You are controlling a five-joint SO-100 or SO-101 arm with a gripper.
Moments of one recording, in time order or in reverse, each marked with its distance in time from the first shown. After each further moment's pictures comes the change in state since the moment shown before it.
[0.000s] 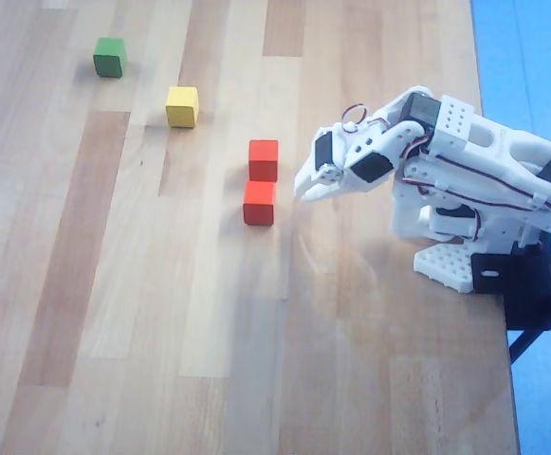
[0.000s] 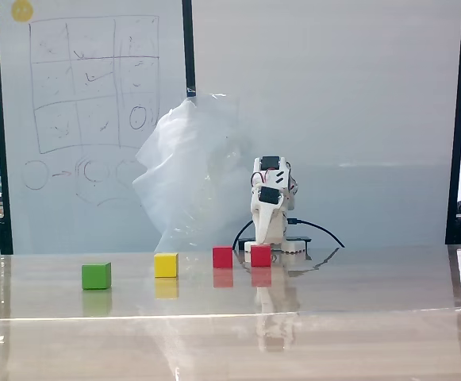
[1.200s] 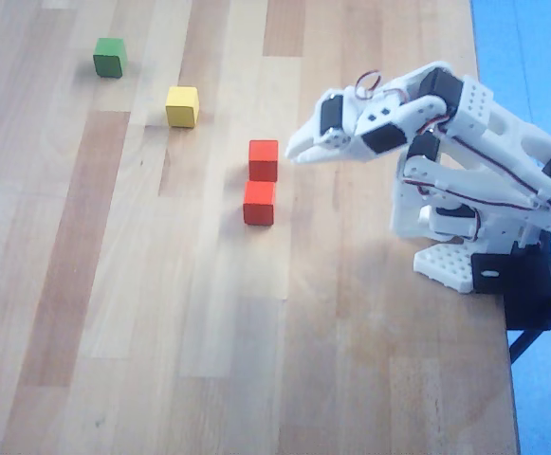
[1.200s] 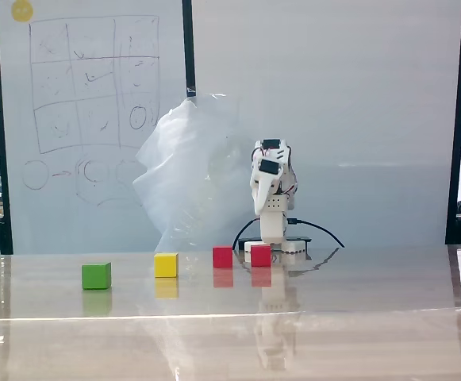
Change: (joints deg) arm 0.0 -4.0 -16.7 2.5 -0.1
